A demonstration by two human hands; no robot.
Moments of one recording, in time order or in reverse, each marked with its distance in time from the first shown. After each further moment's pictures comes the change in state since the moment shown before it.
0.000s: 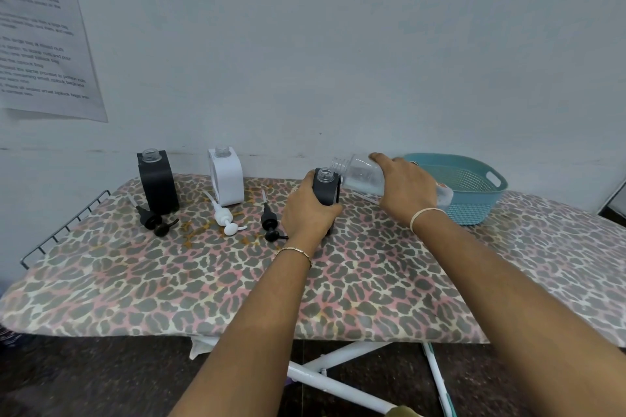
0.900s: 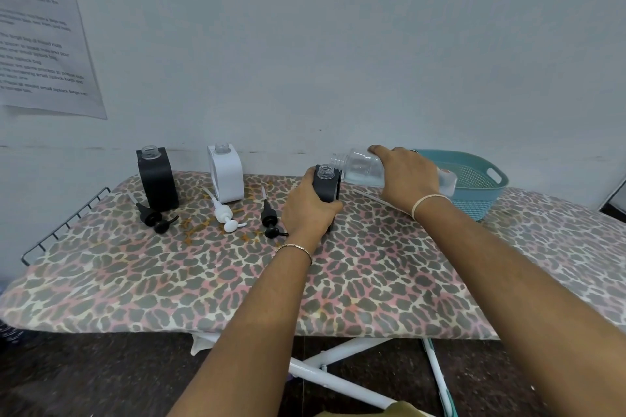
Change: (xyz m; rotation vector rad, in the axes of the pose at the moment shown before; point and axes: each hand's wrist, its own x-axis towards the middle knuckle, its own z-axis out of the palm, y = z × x) left_hand 0.001 -0.001 0.002 0.004 0.009 0.000; right_hand 0.009 0.000 -0.012 -0.076 -0.034 -0.034
